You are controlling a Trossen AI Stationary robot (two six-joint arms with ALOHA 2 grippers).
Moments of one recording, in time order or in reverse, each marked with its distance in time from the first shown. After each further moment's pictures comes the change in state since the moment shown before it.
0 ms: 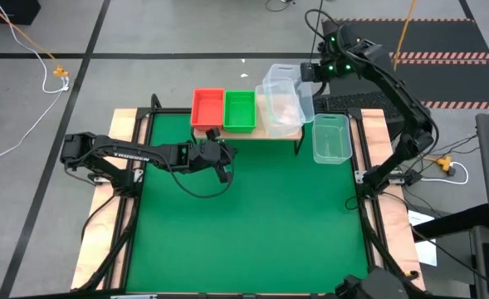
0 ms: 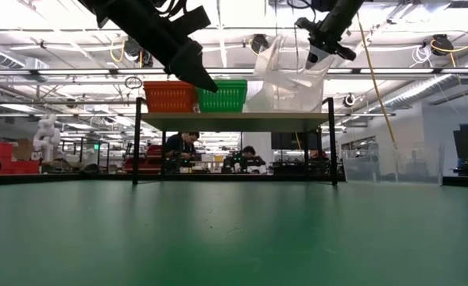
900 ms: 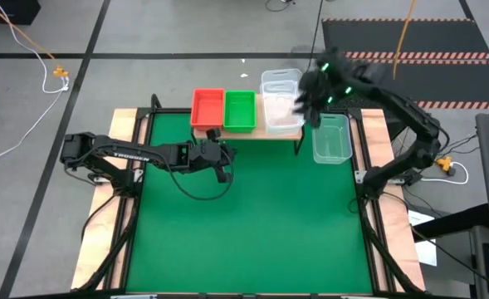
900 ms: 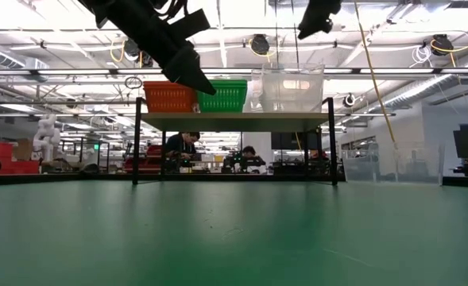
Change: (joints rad) left arm 0.002 0.000 0.000 -0.026 0.000 0.069; right arm 0.319 -0.115 -0.021 -0.093 -0.091 -0.690
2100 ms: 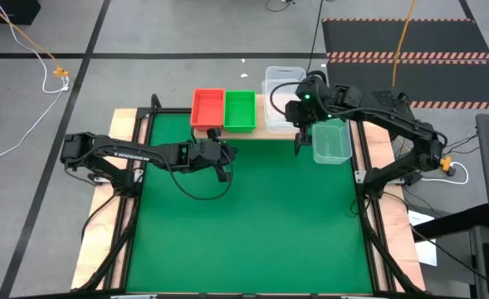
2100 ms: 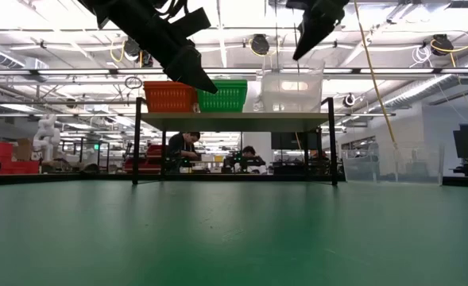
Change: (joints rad) left arm 0.004 0.000 0.000 0.021 0.000 0.012; right arm 0.173 -0.043 -0.270 0.190 0.301 -0.209
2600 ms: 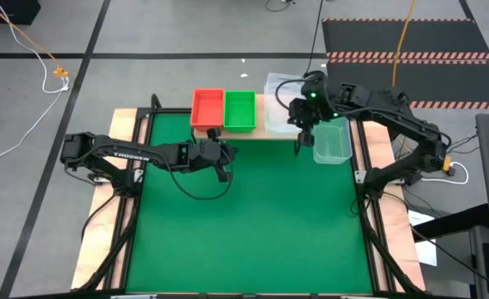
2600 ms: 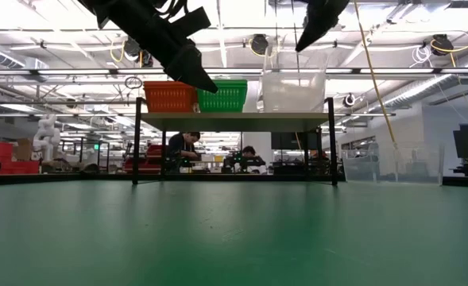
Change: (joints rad) left arm 0.000 0.000 0.000 0.005 0.000 -0.007; right arm 0.002 -0.038 0.000 -0.007 -0.076 0.084
